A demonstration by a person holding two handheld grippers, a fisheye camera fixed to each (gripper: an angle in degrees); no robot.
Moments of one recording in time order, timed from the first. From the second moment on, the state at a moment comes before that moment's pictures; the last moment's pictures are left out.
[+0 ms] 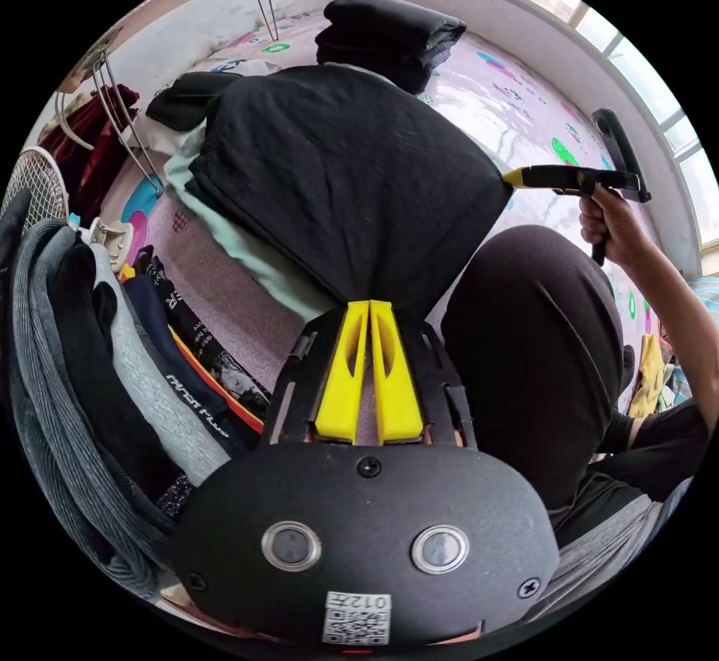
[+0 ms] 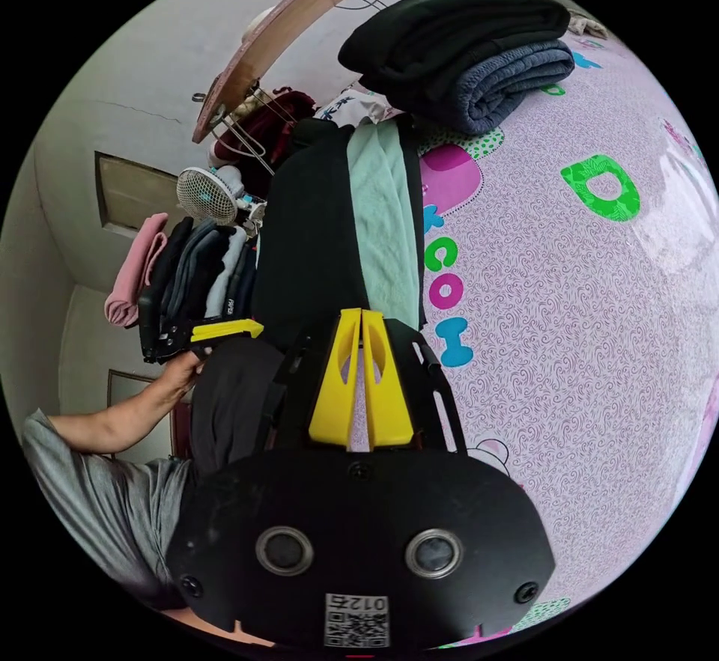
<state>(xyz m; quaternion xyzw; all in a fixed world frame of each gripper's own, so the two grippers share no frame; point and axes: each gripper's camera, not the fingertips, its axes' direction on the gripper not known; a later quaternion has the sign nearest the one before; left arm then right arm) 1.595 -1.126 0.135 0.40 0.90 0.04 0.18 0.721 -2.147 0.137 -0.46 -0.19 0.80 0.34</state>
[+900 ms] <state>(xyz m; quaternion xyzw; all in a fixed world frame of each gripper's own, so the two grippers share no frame) 1.506 -1.306 0.009 0.21 0.95 -0.08 0.23 0.751 -2.409 0.367 -0.44 -0.15 0.81 0.36</state>
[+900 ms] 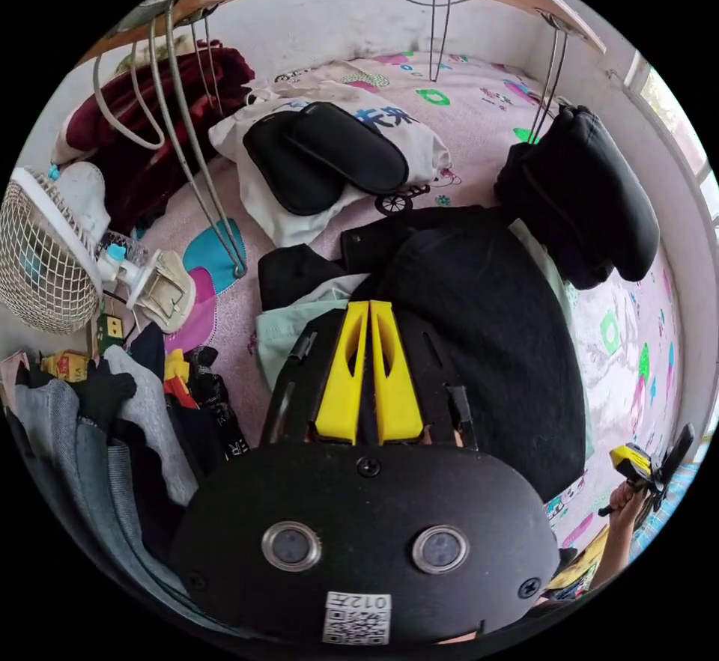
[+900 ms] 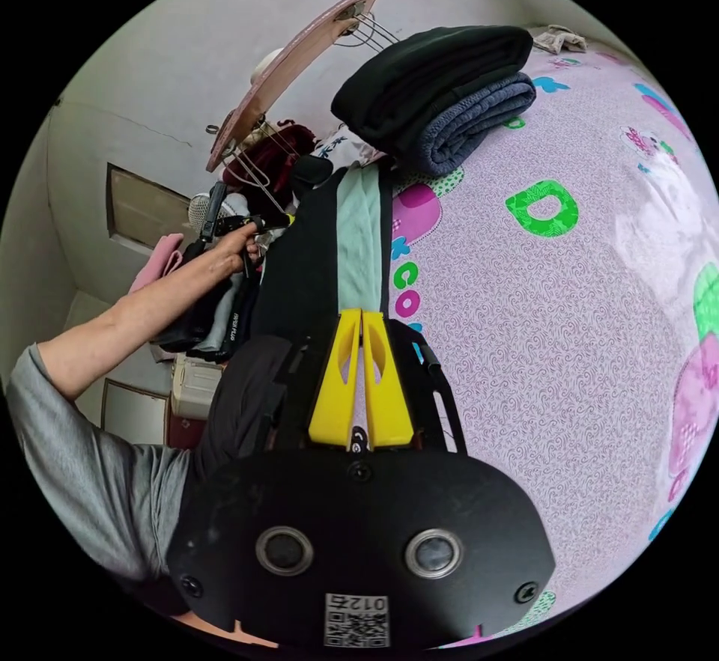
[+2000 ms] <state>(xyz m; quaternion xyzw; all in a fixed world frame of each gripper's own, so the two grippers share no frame) 1.103 -0.607 -0.319 0.82 0.40 0.26 -0.31 0.703 -3.330 0.492 -0.69 0.41 0.59 0.11</state>
